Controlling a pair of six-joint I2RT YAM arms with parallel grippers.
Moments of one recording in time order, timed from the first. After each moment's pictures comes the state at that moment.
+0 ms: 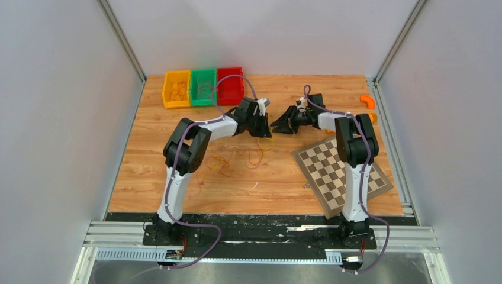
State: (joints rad) left arm -0.57 2.22 1.53 -0.07 0.39 -0.40; right arm 0.18 2.23 1.41 -0.01 -0.93 1.02
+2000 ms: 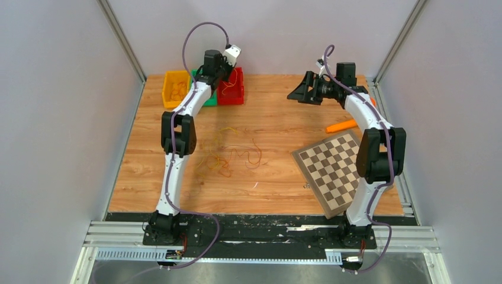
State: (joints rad) left arm -0.24 2.53 2.34 -0.18 0.17 0.38; right arm 0.04 1.92 1.60 -0.31 -0.92 0.32
